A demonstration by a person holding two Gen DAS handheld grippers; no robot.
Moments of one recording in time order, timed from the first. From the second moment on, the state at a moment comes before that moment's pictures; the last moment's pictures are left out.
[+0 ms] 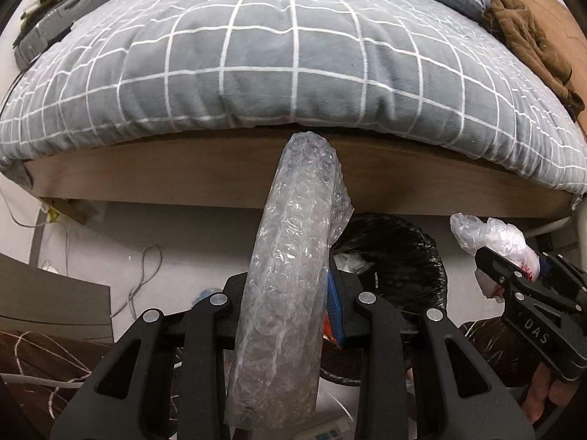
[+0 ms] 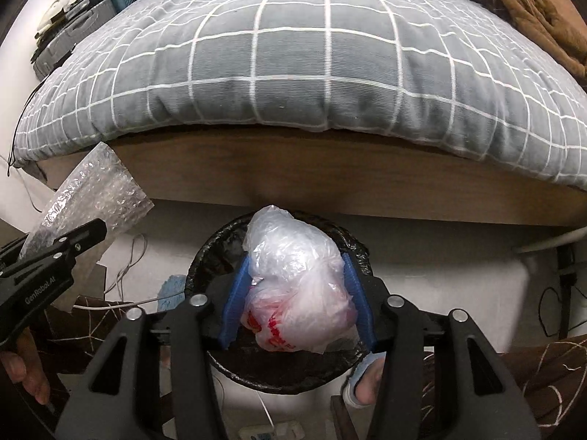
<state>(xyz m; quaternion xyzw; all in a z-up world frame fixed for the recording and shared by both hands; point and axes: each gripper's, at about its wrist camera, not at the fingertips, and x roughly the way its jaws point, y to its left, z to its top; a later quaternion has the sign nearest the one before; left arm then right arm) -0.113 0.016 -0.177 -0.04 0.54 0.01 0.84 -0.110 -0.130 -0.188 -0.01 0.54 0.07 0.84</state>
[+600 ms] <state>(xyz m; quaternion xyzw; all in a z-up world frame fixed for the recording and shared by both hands) -0.099 -0.046 -0.183 -0.03 0.55 -0.05 0.83 -0.116 -0.192 -0.172 -0.03 0.51 0.00 0.86</state>
